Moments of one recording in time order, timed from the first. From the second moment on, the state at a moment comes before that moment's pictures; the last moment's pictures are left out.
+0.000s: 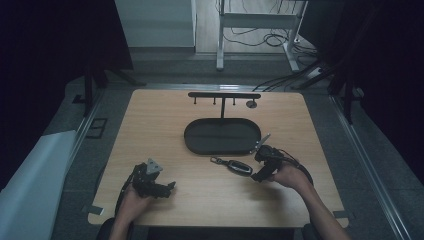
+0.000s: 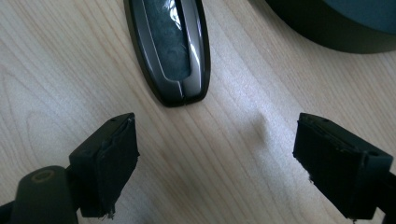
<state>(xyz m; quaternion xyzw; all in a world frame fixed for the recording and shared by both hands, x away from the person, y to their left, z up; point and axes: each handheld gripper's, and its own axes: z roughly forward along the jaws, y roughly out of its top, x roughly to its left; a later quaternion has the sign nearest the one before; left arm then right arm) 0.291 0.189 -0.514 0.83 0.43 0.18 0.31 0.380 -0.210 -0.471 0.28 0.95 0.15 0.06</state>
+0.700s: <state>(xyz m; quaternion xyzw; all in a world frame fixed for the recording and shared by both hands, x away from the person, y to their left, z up) 0.292 0.190 -0.514 0.83 0.43 0.18 0.31 0.395 -0.178 -0.471 0.23 0.97 0.10 0.04</state>
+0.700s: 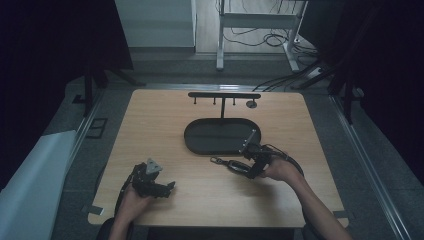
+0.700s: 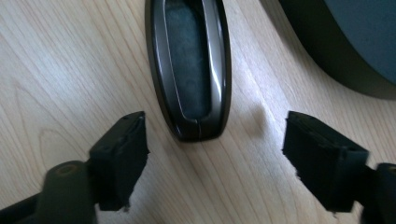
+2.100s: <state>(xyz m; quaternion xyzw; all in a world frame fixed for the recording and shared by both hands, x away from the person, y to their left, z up) 0.291 0.191 -0.515 0.83 0.43 0.18 0.31 0.417 -0.120 -0.479 0.19 0.98 0.02 0.01</state>
